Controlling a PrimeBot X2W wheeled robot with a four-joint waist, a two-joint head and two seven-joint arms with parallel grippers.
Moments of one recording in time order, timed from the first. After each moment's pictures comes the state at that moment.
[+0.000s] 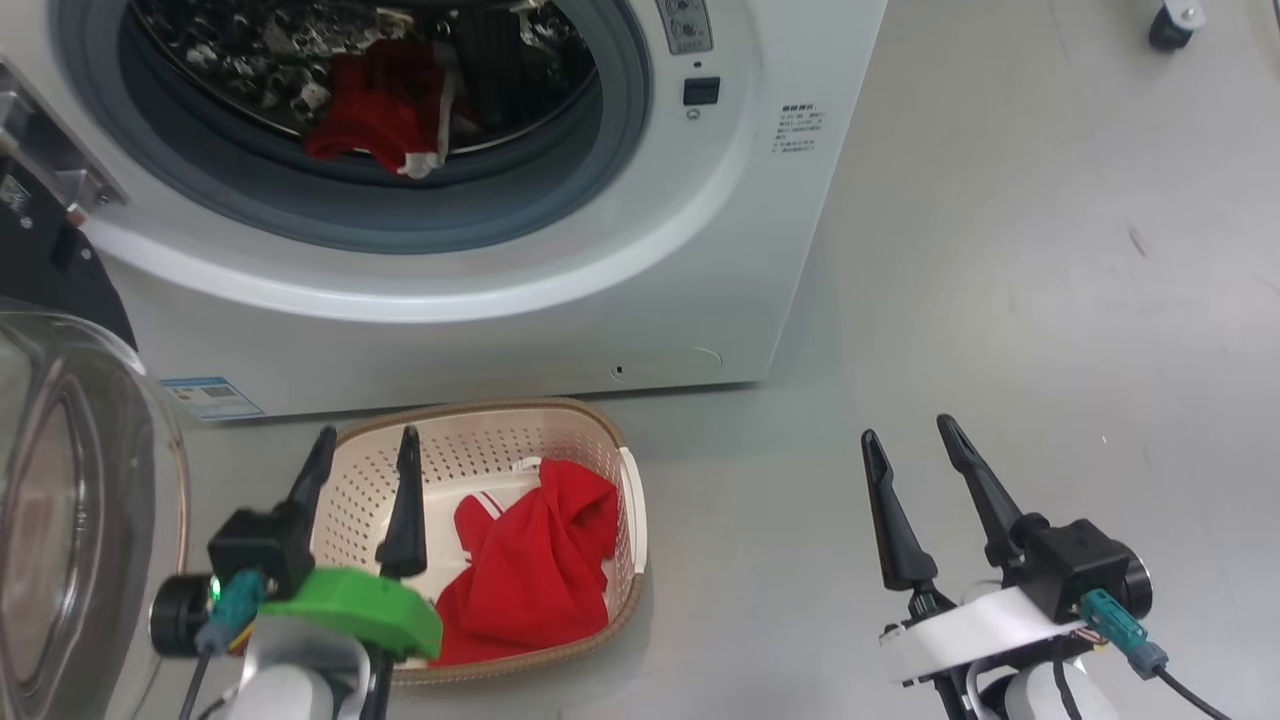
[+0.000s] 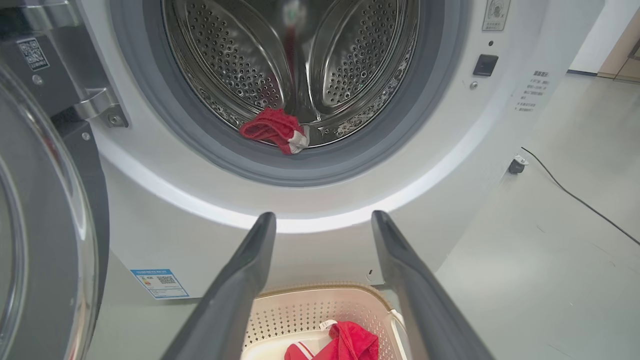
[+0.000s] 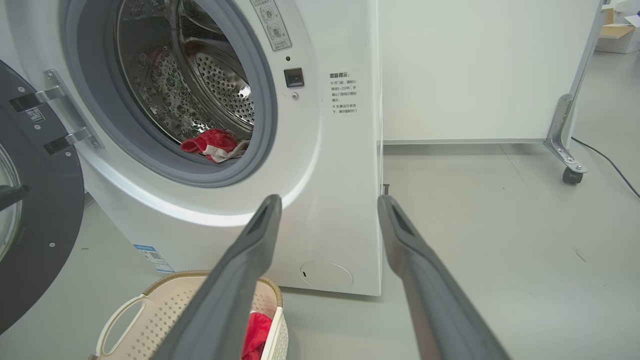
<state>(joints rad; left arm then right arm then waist) -0.08 0.04 -0.21 0.13 -0.35 0.06 -0.14 0.02 -0.04 0.28 0.06 0.28 -0.01 -0.26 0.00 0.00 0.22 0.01</state>
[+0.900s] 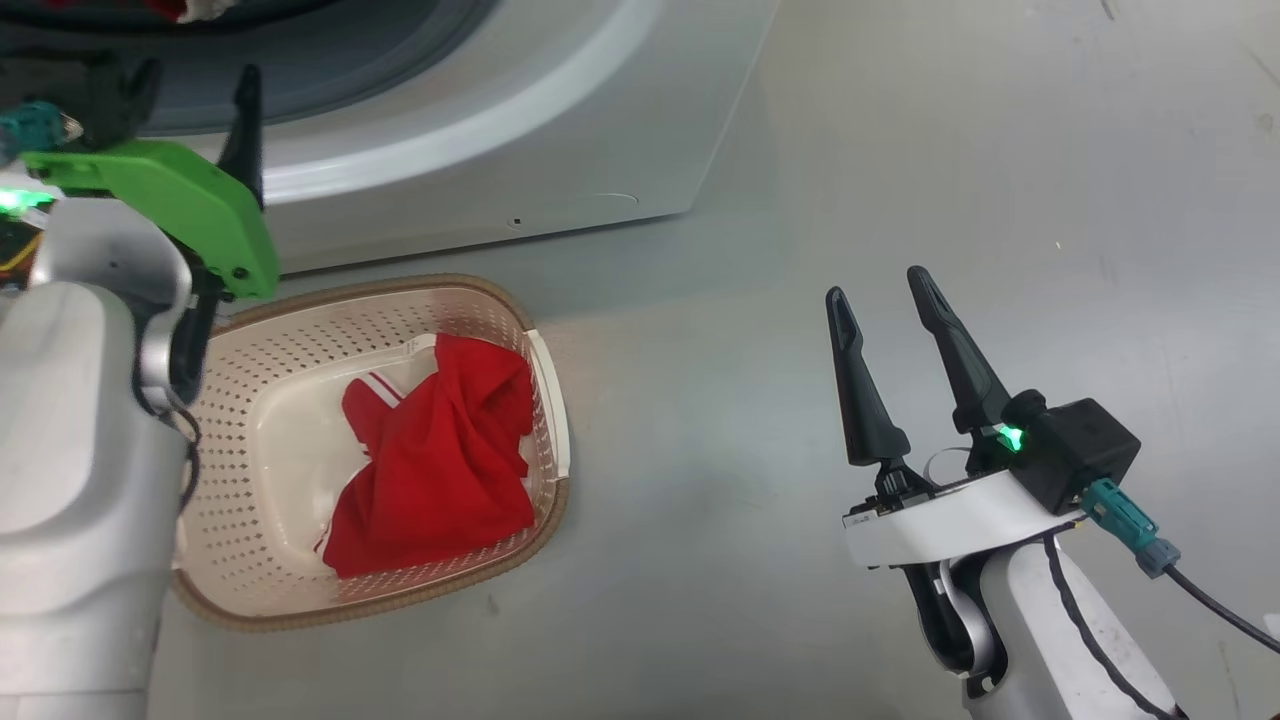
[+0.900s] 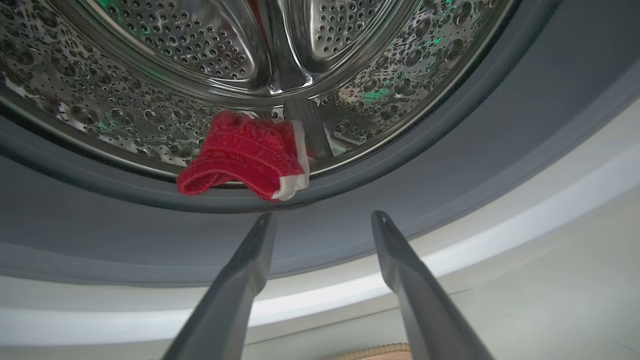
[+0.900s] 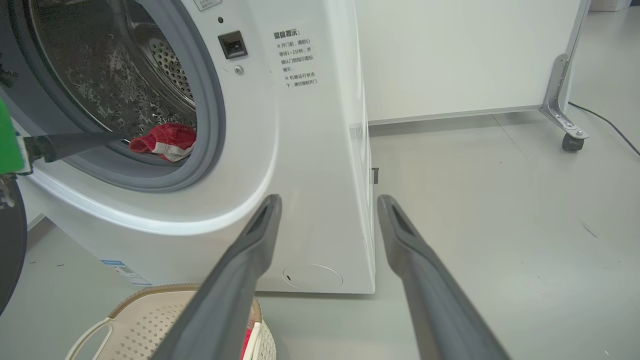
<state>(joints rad) -0.74 0.17 -0.17 0.39 -0.37 0.01 0.22 -0.19 -0.05 0.35 0.01 0.34 -0.01 -0.26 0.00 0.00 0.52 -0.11</state>
